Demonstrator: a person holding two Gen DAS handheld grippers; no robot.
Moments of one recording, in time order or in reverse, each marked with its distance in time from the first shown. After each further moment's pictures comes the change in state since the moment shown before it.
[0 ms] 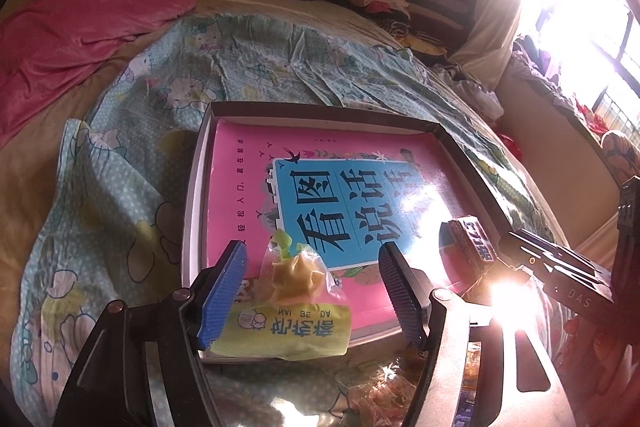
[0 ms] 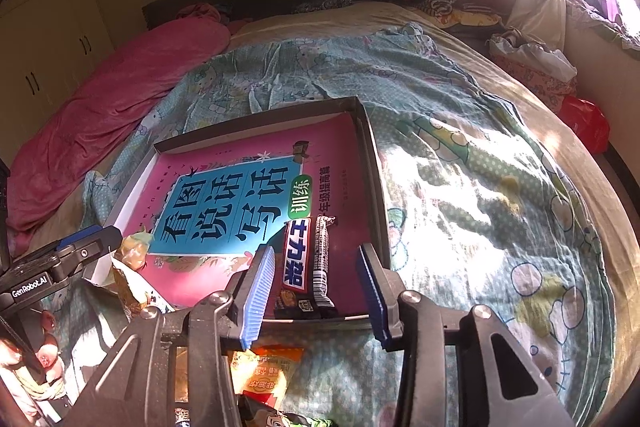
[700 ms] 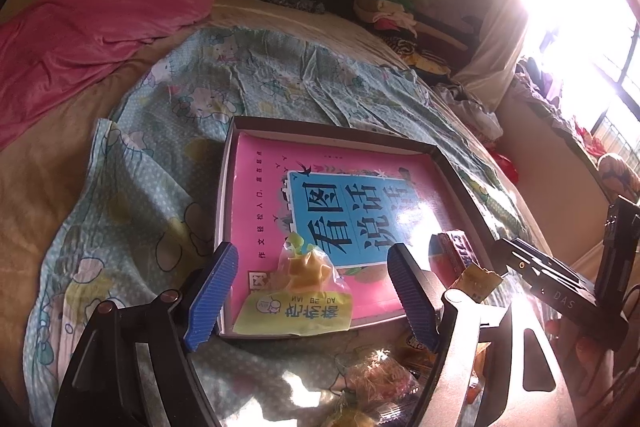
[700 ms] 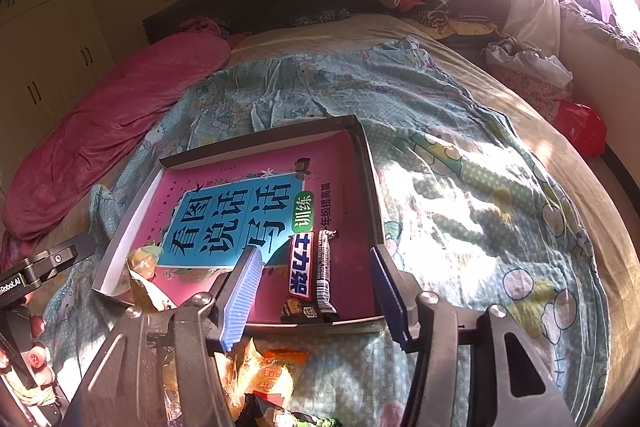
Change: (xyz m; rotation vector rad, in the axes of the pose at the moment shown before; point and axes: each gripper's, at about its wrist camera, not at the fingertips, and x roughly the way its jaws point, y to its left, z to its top) left arm -0.034 0.012 -0.001 -0.056 -0.040 -0.005; right arm -0.015 0.002 0.003 0.009 -0.050 0.002
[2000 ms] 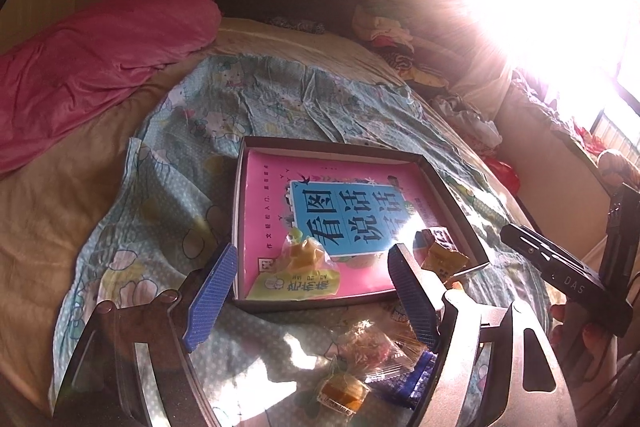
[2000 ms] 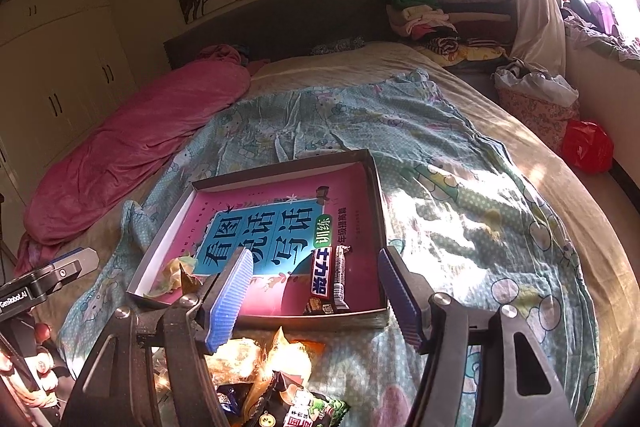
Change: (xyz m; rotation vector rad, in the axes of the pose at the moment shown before) left arm -0.053 -0.013 -0.014 0.032 -0.070 0.026; right arm -0.048 0.002 -0.003 -0.017 -0.104 0.065
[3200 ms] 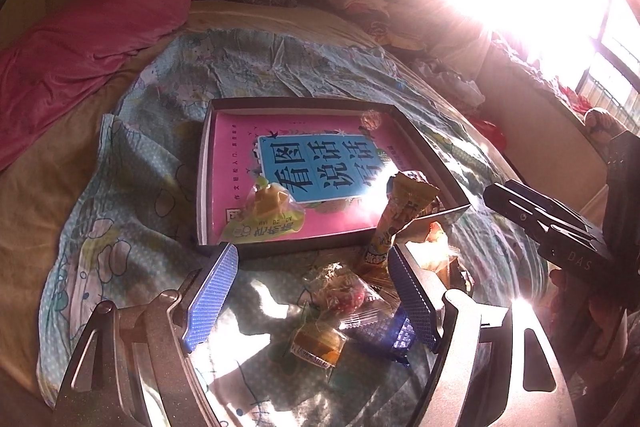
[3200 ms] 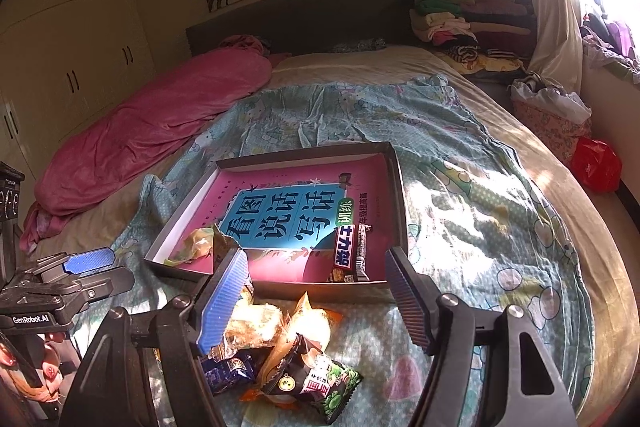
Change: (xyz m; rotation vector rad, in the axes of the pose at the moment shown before) left arm -0.001 -0.026 -0.031 0.094 0.106 -0.039; right arm -0.020 0.020 -0.019 -0.086 0.012 0.030
